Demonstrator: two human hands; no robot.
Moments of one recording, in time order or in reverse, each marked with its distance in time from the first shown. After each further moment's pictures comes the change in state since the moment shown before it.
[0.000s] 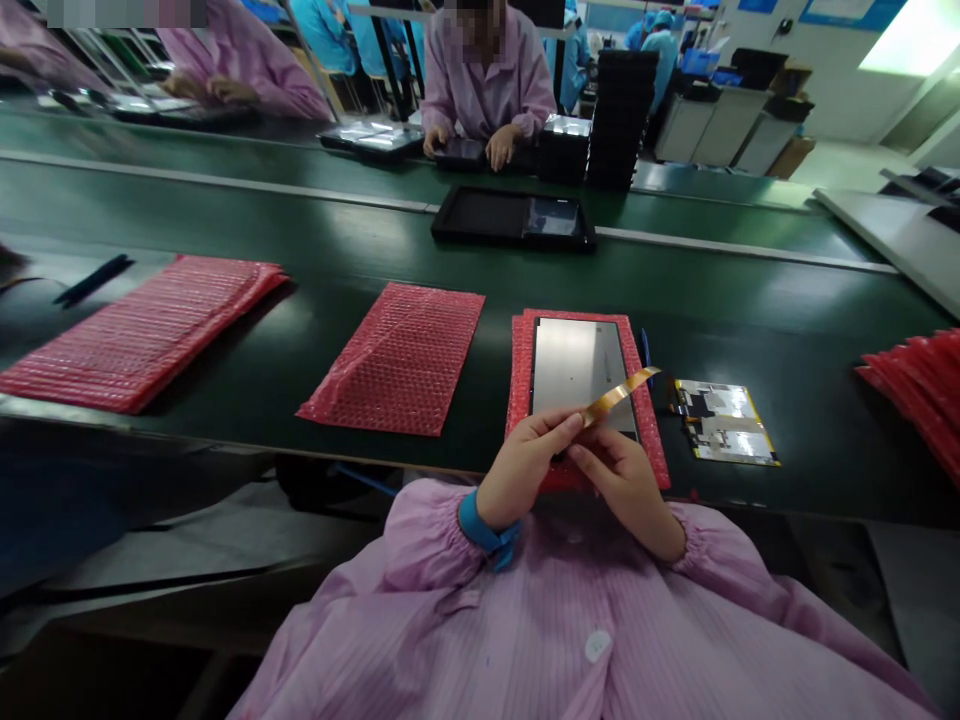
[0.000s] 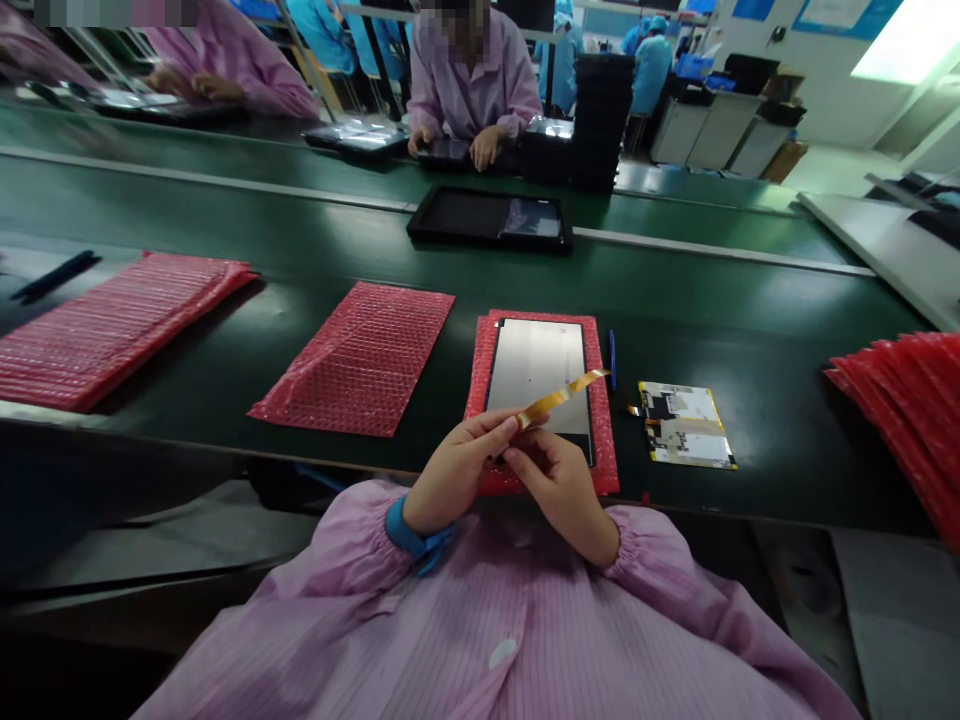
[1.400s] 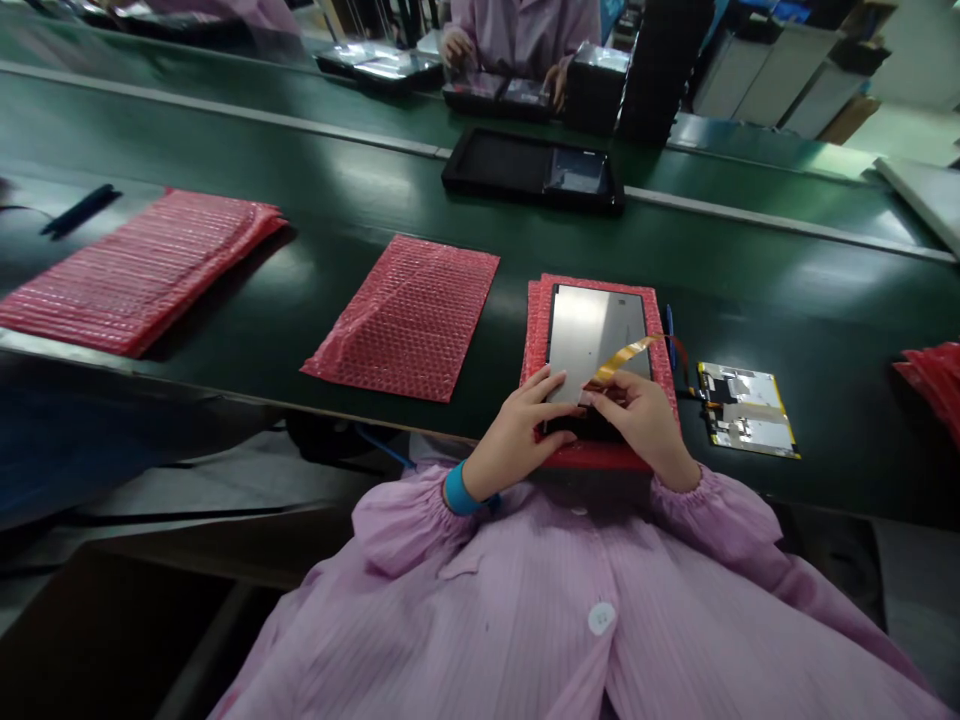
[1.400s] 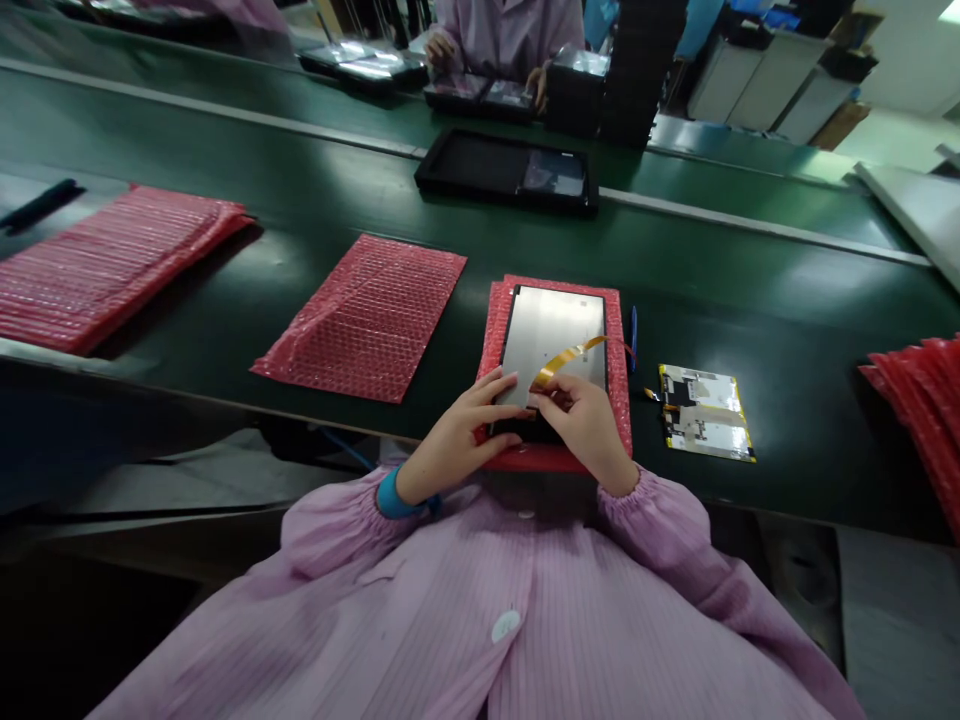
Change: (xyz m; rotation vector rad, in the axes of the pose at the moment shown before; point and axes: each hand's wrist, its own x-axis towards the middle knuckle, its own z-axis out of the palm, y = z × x) left_hand -0.004 -0.014 -0.058 1.235 -0.039 0.502; right_hand 0.042 0.021 -0.020 -0.166 0.026 0.099
